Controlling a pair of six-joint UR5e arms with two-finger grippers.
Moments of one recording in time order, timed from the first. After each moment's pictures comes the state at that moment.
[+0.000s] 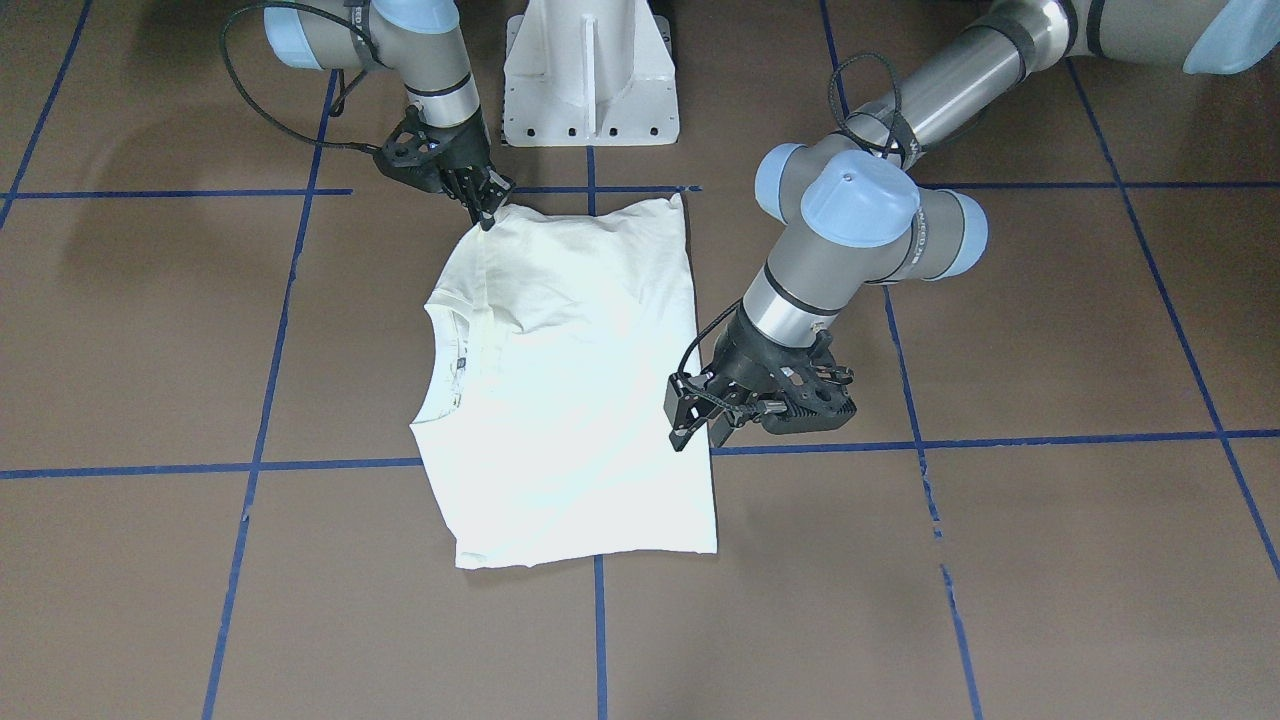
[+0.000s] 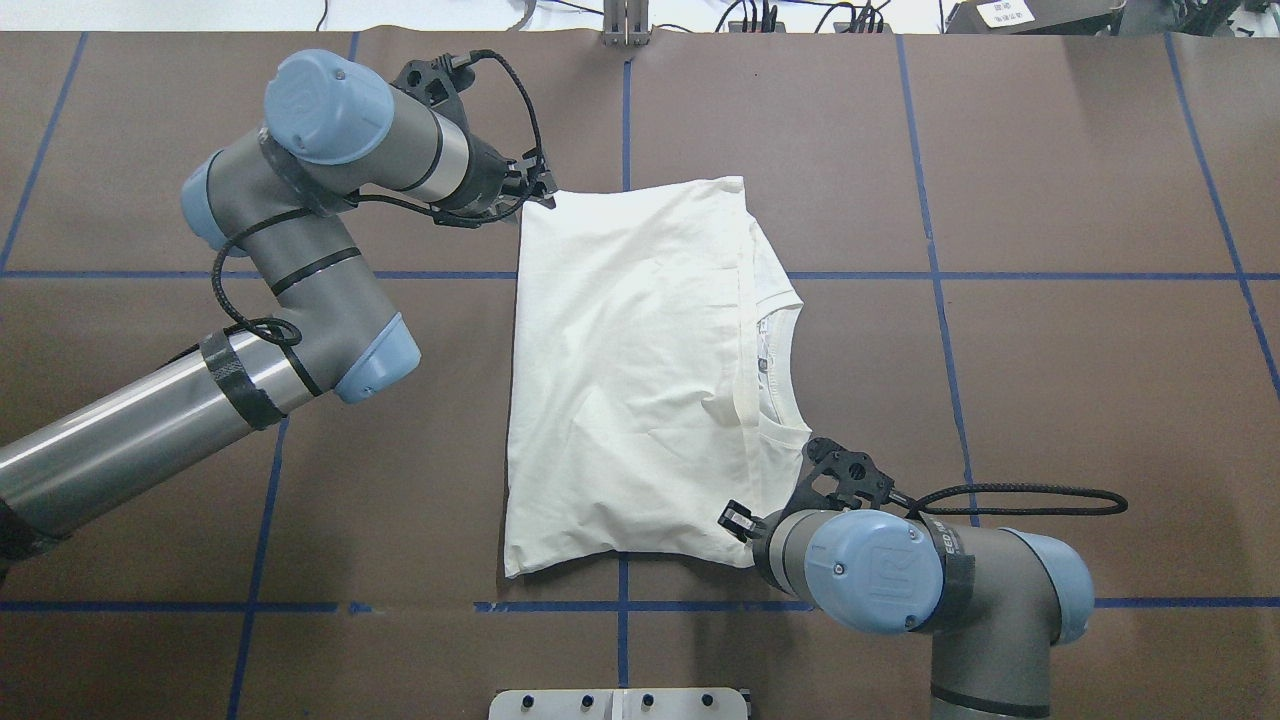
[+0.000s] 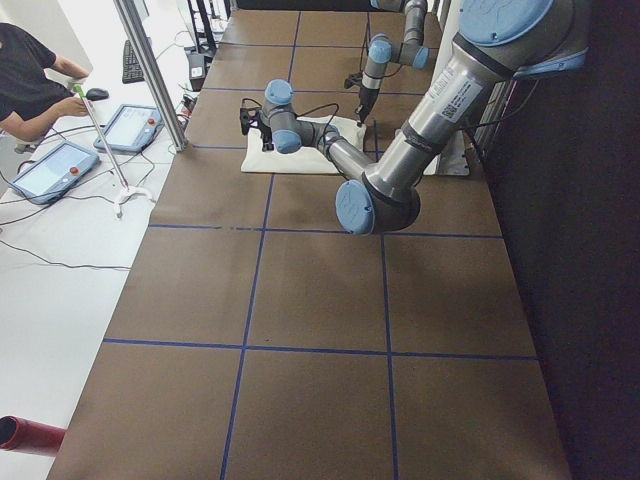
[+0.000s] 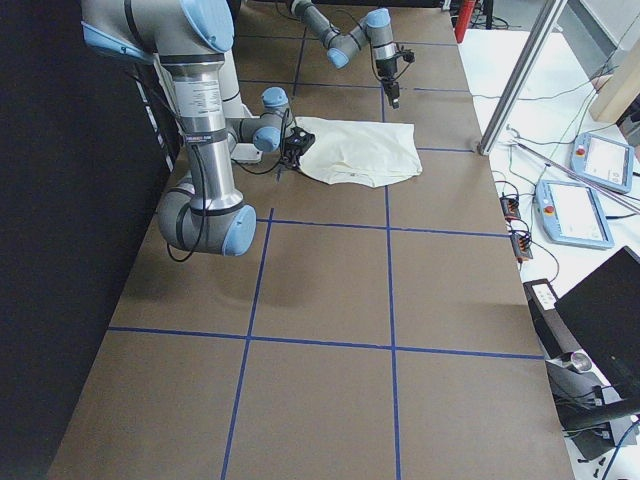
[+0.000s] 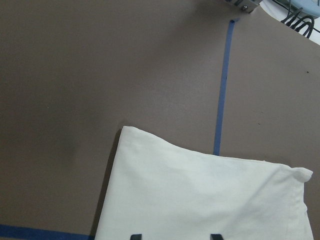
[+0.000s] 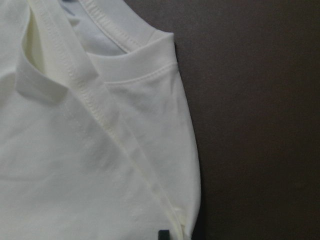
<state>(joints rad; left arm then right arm) -0.75 -2.29 -1.36 -2.22 -1.93 -1.46 0.20 -1.27 1.94 -1.38 1.54 2.01</state>
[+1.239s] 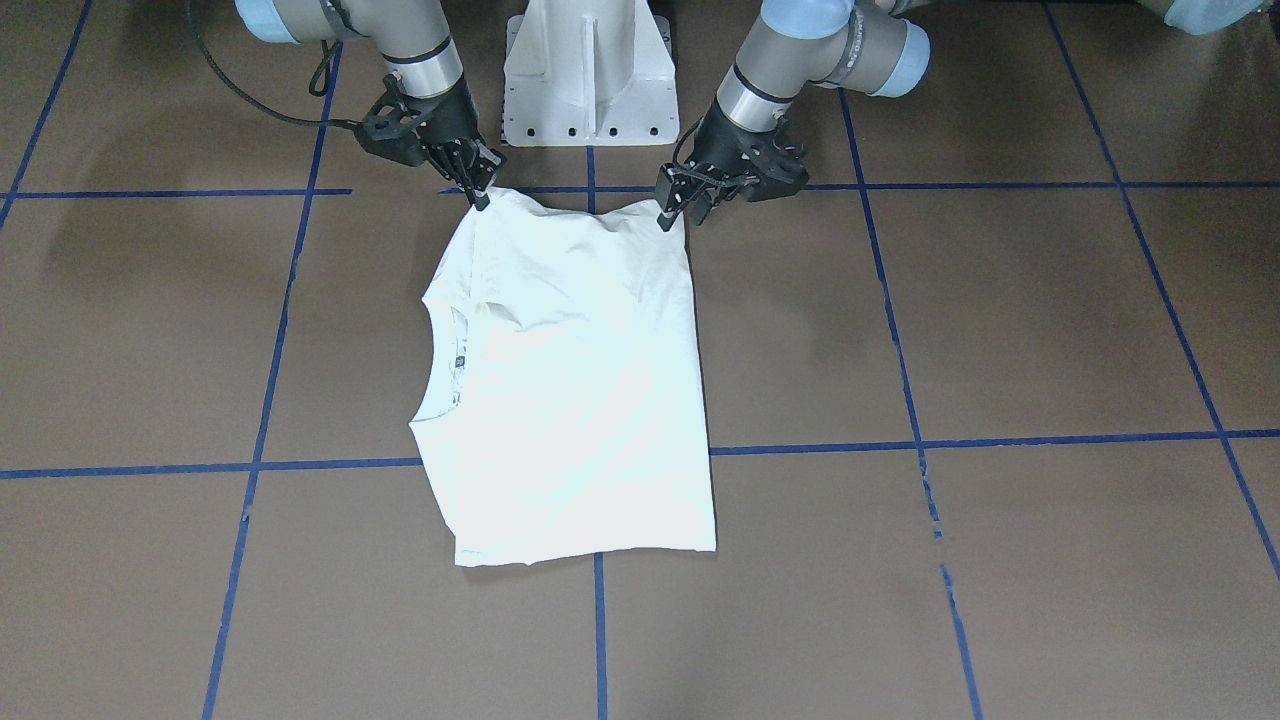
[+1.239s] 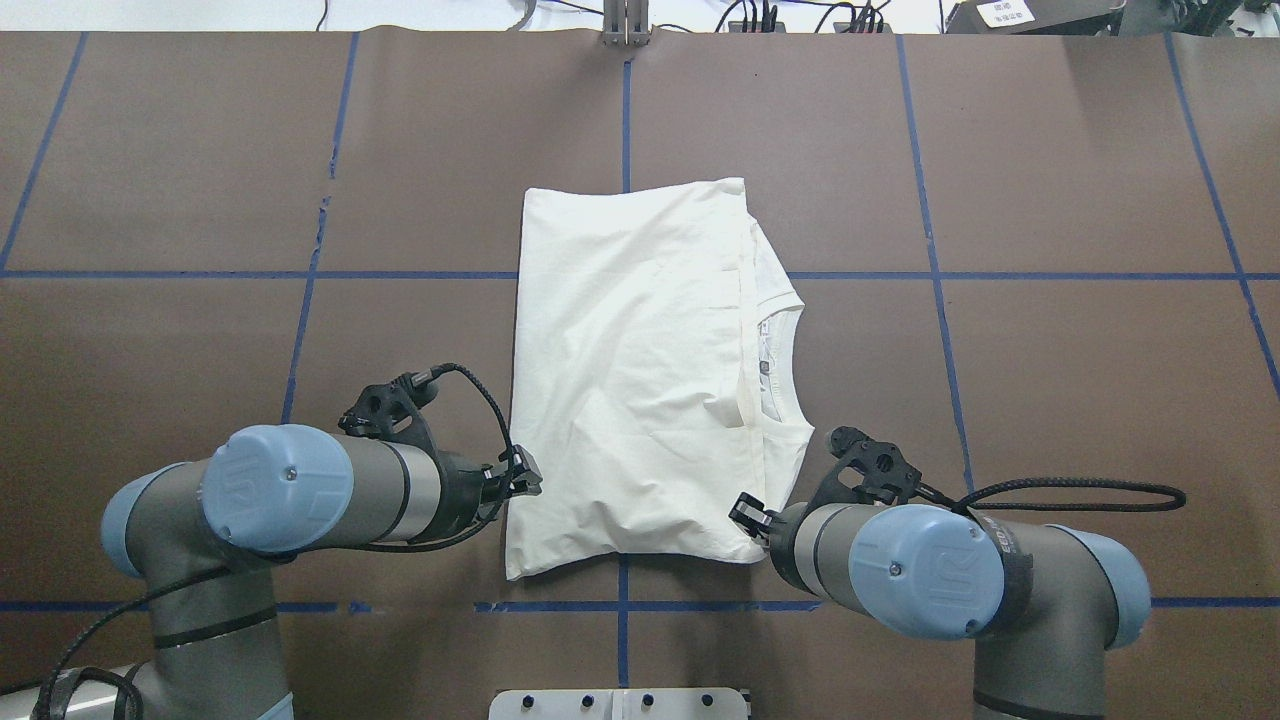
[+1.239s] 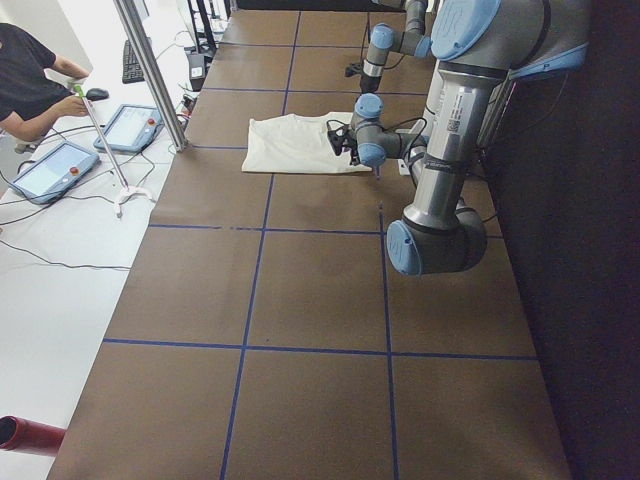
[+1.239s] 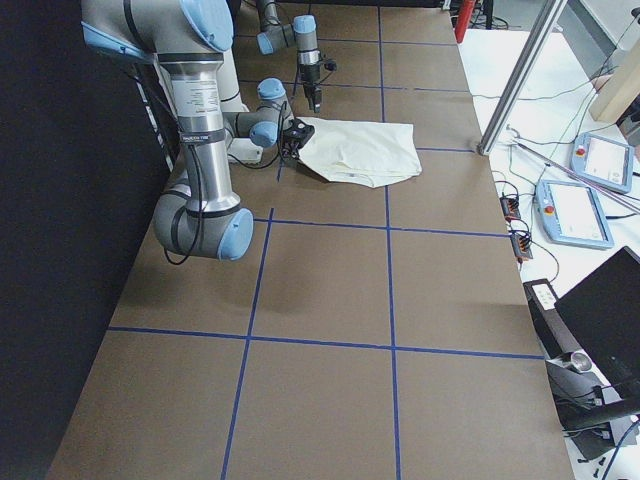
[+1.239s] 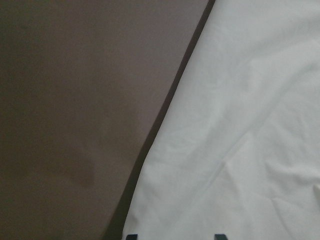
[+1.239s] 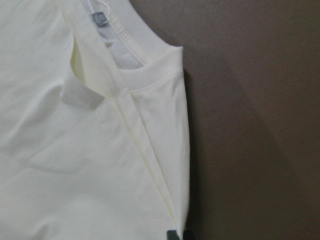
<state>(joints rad) -0.31 -1.91 -1.90 -2.04 -1.71 -1.87 0.21 -1.31 2.04 -1.37 1.55 2.01</state>
